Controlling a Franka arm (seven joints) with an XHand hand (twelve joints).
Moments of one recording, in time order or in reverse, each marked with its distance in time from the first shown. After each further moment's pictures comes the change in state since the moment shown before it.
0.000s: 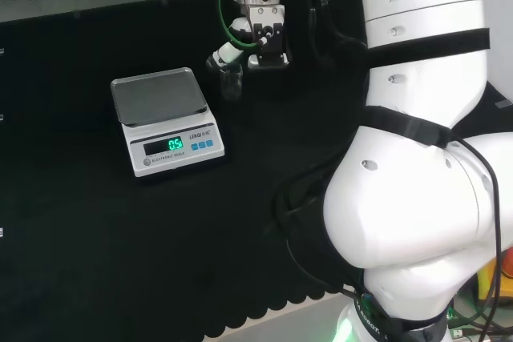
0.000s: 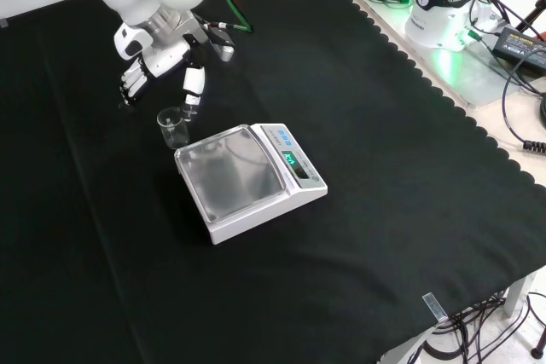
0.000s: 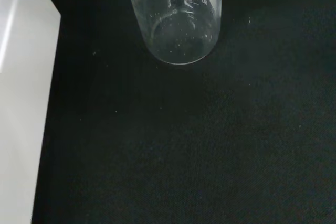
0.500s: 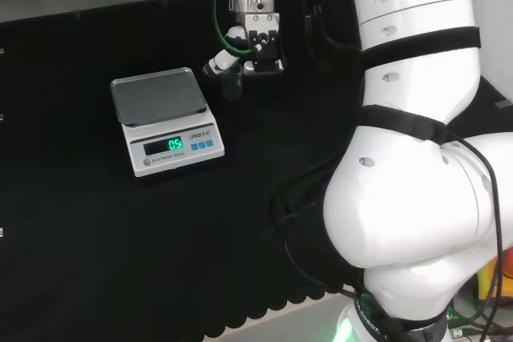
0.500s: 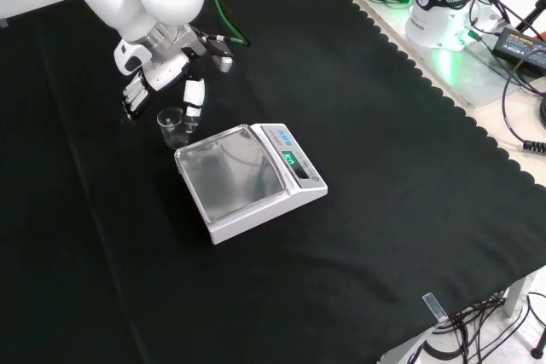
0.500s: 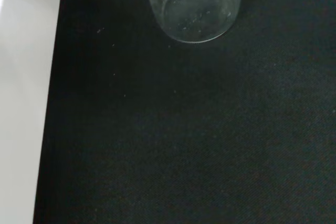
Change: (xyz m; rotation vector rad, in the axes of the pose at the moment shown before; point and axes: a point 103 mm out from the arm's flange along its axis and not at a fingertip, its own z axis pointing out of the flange) arm 0.009 0.013 0.016 0.041 0.007 -0.012
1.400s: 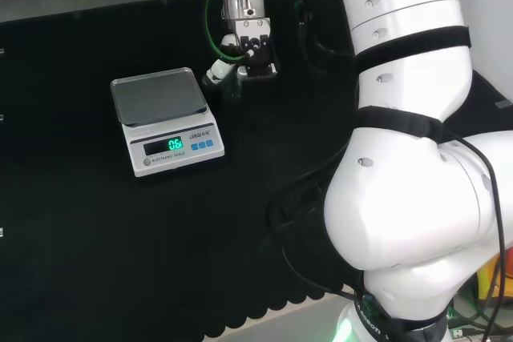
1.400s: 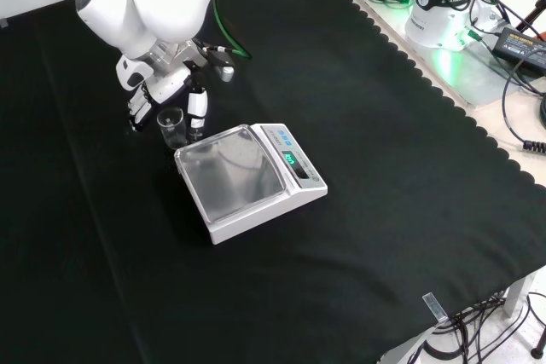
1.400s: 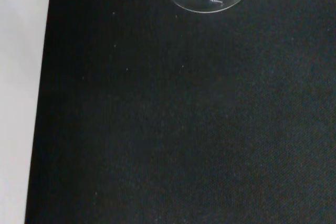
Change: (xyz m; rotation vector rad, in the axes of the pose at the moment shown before) arm 0.009 0.006 0.012 0.050 -0.054 0.027
